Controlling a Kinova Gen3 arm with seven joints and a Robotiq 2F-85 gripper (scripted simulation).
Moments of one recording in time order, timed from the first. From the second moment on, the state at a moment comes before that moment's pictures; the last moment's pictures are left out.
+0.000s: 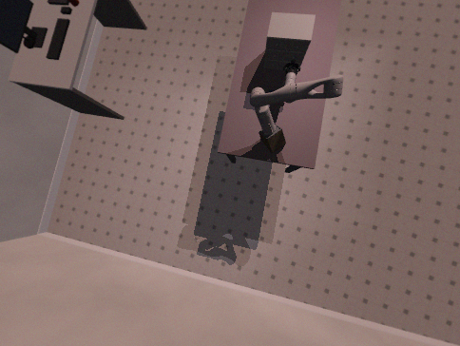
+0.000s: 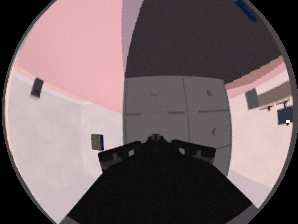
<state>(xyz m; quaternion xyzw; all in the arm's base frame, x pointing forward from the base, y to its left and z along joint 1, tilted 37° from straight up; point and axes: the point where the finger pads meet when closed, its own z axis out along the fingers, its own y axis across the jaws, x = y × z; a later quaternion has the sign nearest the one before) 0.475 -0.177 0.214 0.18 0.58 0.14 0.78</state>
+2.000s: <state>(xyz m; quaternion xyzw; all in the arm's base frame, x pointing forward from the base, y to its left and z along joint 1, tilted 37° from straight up) 0.433 -0.165 0.195 0.17 0.58 0.14 0.78</state>
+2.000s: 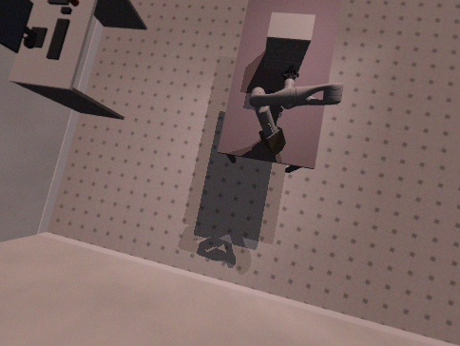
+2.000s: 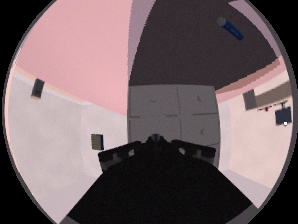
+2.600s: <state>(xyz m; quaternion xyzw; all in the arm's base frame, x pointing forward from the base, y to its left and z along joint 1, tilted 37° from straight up) 0.419 -0.166 0.196 0.17 0.58 0.14 0.78</state>
